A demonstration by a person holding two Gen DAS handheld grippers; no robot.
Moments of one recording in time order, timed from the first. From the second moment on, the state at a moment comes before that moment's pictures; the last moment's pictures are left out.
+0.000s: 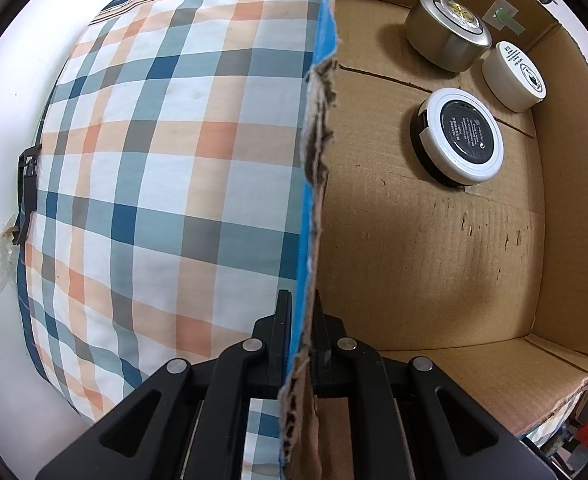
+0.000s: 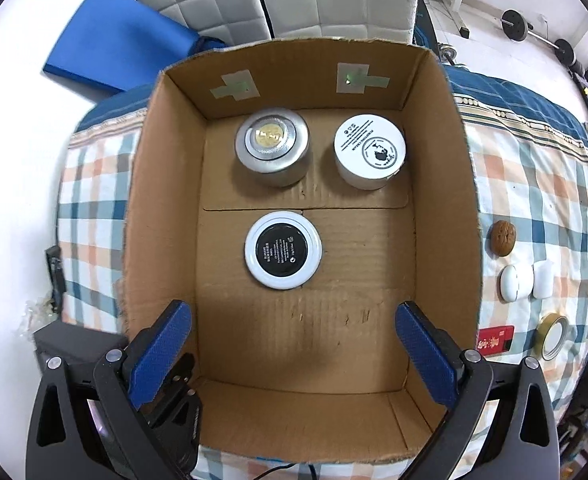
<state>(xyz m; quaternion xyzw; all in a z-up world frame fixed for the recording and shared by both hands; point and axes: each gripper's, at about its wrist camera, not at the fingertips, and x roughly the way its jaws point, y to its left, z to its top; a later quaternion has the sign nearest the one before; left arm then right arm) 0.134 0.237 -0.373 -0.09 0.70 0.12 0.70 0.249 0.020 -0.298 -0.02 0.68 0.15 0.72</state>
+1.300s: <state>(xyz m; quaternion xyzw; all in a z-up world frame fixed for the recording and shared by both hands) 0.134 0.241 -0.369 -0.10 0.70 0.12 0.70 0.232 -0.298 -0.427 0.13 0.71 -0.10 0.68</state>
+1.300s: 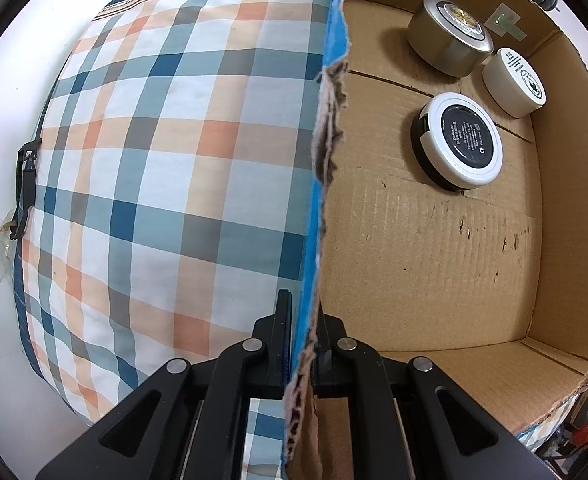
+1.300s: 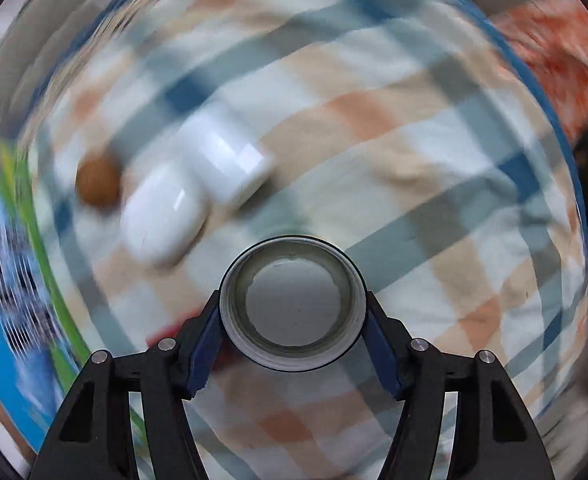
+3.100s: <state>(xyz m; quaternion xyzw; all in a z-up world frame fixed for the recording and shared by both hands) 0.138 0.238 -0.362 -0.09 0.69 0.11 0.71 0.237 -0.030 -0.282 -0.01 0.66 0.14 0.73</state>
